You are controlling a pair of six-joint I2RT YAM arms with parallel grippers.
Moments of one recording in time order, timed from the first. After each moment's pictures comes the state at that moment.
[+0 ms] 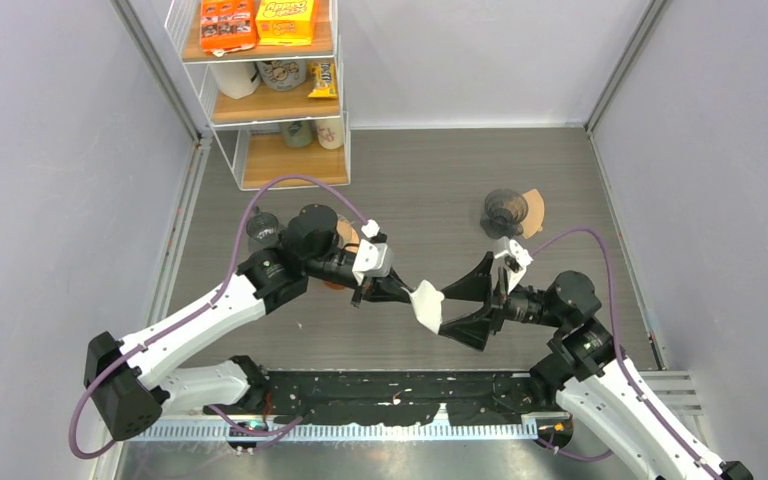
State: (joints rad) left arm -0.84 1.12 0.95 -0.15 0.95 0.31; right arm 0.54 0.41 0.41 0.06 -0.85 0.45
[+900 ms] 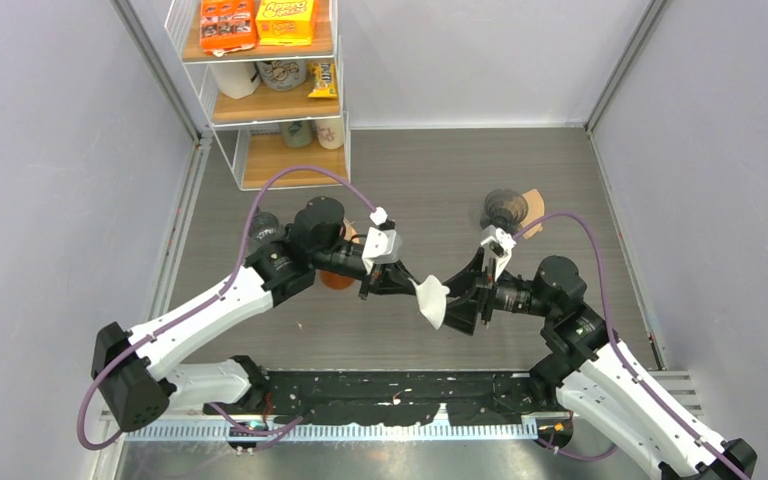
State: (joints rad) left arm -0.84 1.18 1.00 -0.12 0.93 0.24; right arm 0.57 0.56 0.47 0.04 -0.79 0.46
